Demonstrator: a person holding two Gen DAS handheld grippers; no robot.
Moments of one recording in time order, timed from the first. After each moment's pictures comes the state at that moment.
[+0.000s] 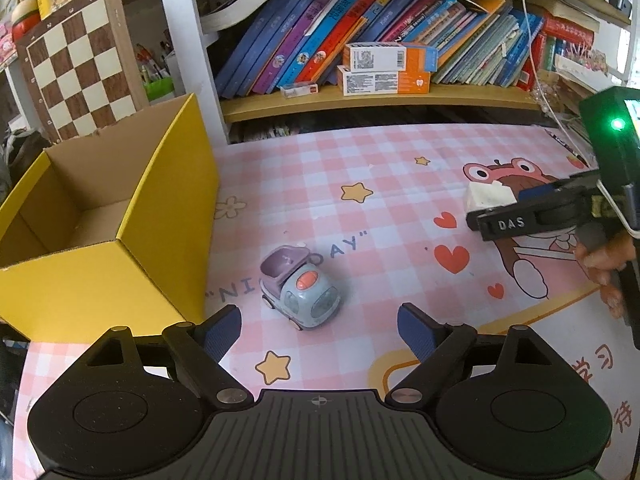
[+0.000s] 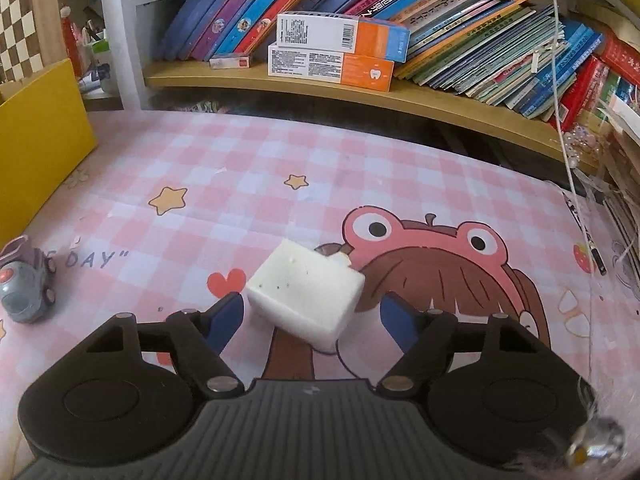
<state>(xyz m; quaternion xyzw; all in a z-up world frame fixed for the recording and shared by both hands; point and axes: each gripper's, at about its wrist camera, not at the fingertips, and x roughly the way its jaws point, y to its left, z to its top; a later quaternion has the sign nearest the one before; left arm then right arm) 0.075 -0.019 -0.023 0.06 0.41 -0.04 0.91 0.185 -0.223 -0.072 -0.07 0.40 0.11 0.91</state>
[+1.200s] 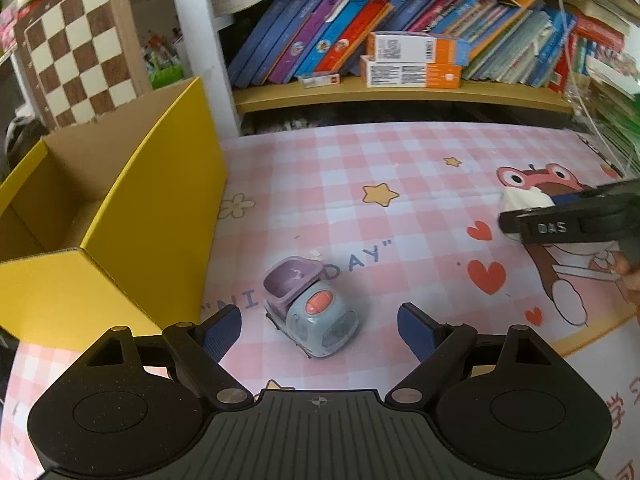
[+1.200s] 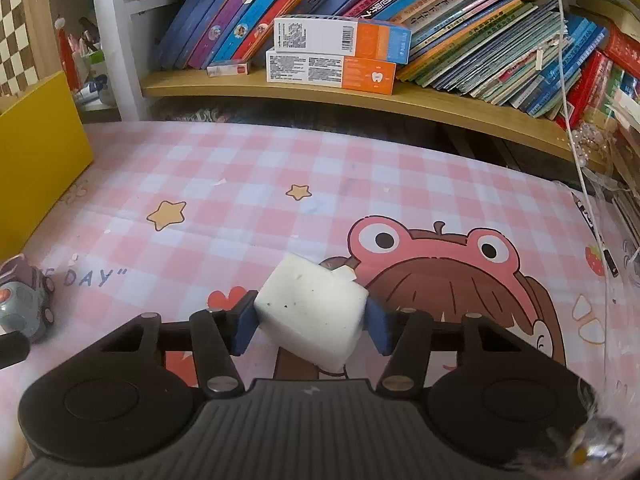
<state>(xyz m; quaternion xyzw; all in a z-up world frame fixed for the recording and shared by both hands) 0.107 -0.019 -0.048 0.05 0.41 0.00 0.91 0.194 -0.223 -0.075 -0.05 0.39 0.12 0.91</state>
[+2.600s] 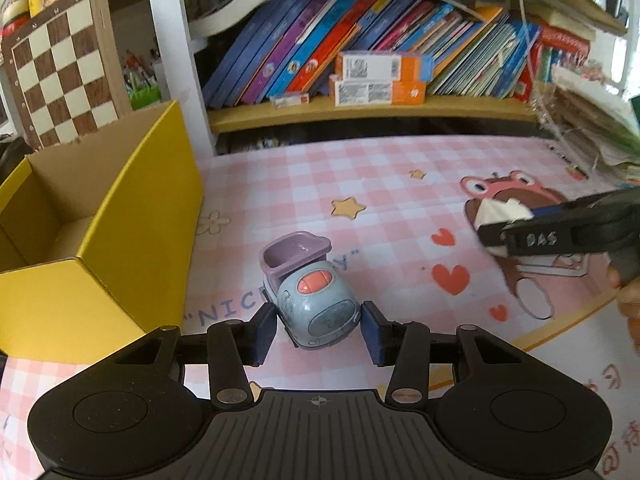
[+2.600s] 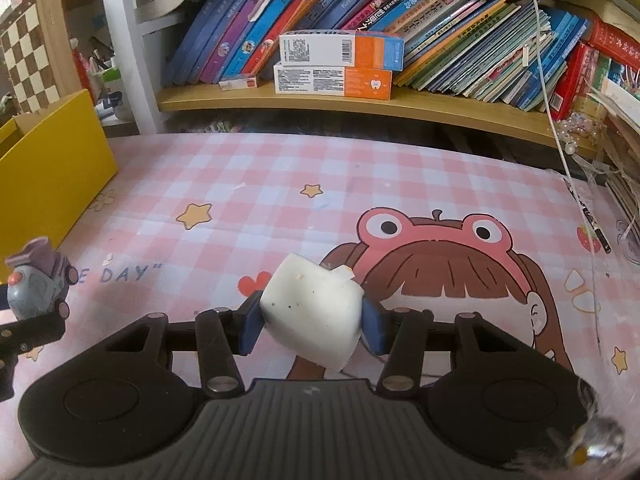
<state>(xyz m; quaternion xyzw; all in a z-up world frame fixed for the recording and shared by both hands) 0.088 -0.021 -0.035 0.05 0.38 -0.06 0.92 0.159 -0.226 -0.061 -0.02 0.39 0.12 0.91</state>
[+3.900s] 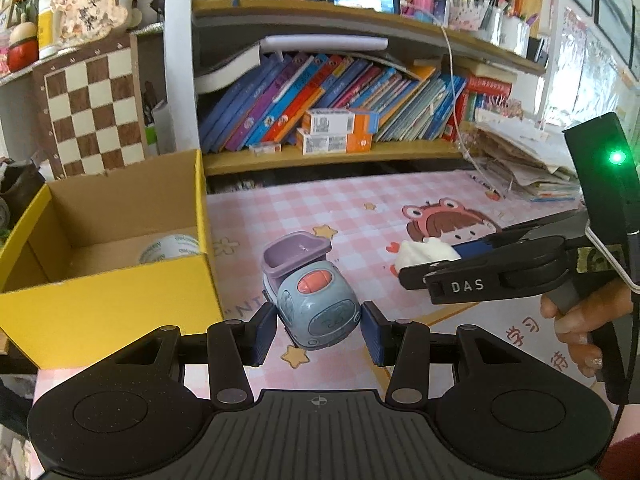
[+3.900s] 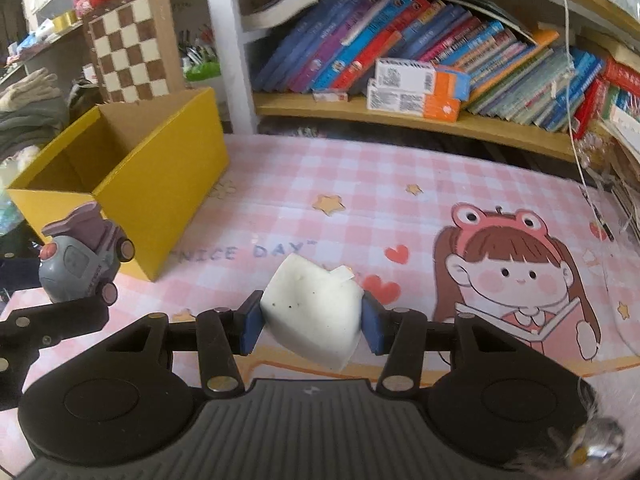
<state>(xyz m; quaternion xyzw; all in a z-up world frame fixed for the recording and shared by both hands) 0.006 0.062 0.027 0.03 0.32 -0.17 0.93 0.065 -0.126 0.000 -0.03 0.38 0.14 0.92</state>
